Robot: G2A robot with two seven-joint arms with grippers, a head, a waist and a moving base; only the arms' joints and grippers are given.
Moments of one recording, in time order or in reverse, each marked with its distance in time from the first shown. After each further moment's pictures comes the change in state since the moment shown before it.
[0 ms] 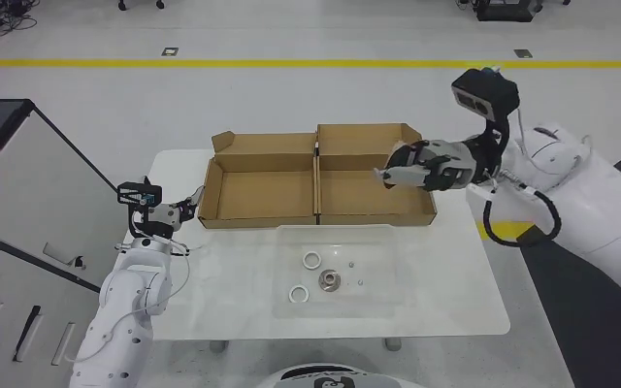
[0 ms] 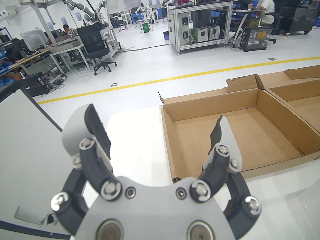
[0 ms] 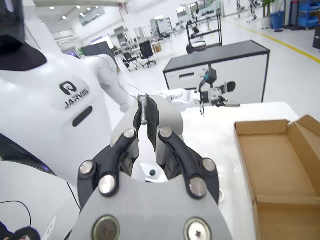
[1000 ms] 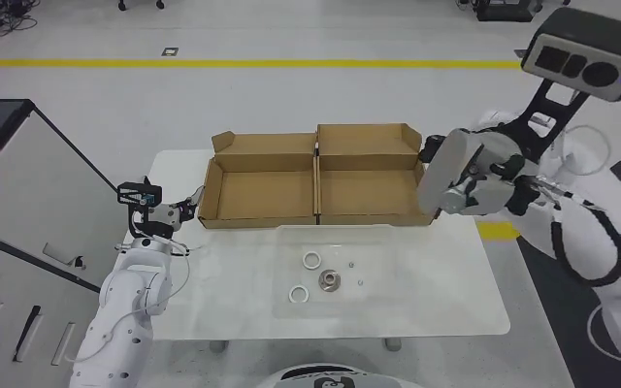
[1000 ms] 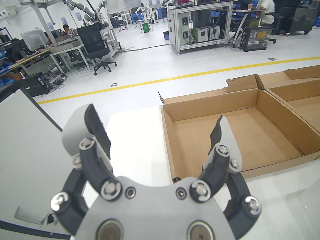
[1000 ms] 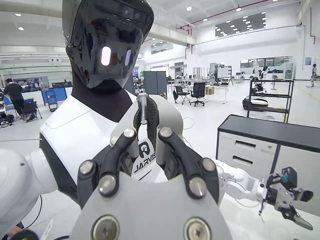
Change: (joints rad) left arm 0.000 0.000 0.000 0.000 0.000 0.000 0.000; right arm -0.024 -0.152 0.173 -0.228 0.221 0.000 -0.001
